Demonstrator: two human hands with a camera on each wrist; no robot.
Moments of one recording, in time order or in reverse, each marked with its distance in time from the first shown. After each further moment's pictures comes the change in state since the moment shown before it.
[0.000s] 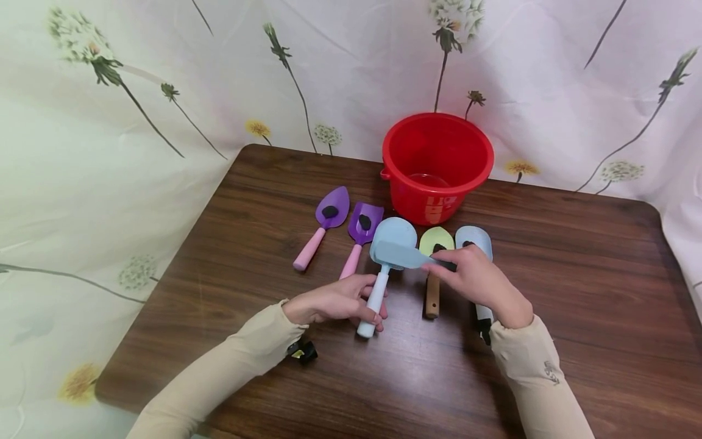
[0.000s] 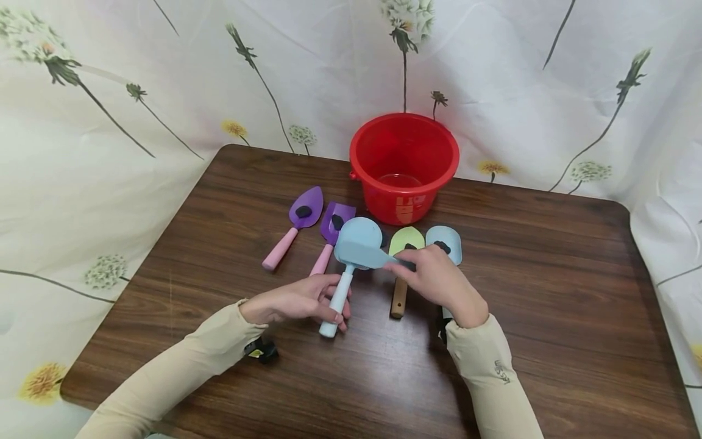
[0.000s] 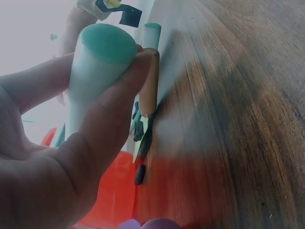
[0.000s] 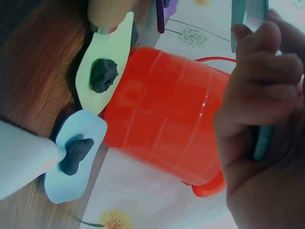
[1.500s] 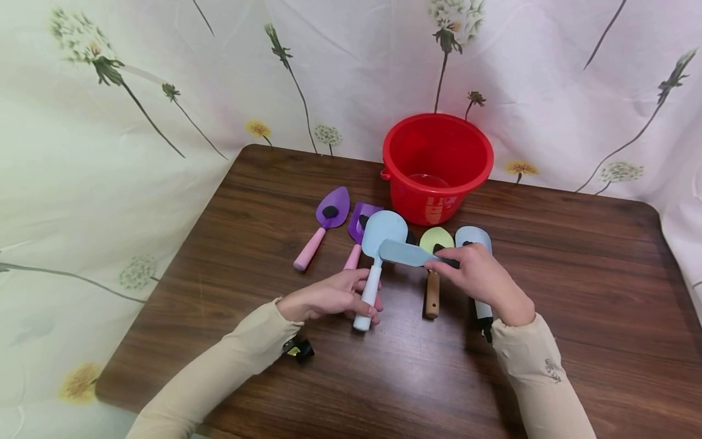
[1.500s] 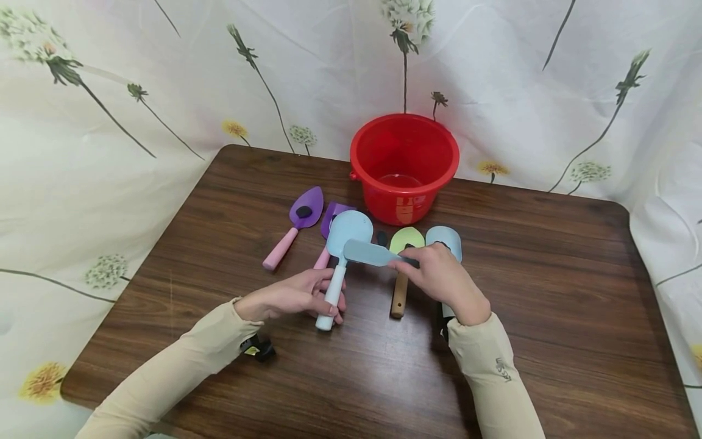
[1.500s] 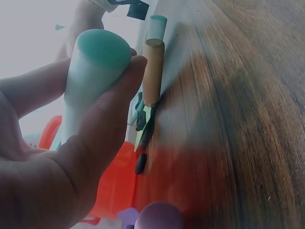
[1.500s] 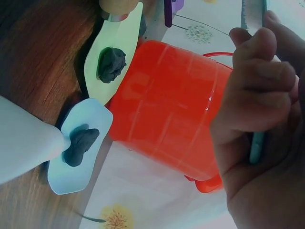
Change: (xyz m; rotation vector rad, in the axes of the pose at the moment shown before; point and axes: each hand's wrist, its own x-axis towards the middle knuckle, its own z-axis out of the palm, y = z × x) left_hand -0.007 0.002 -0.010 -0.075 0.033 0.009; right_hand 0.000 0.007 -0.001 -0.038 0.058 -0.033
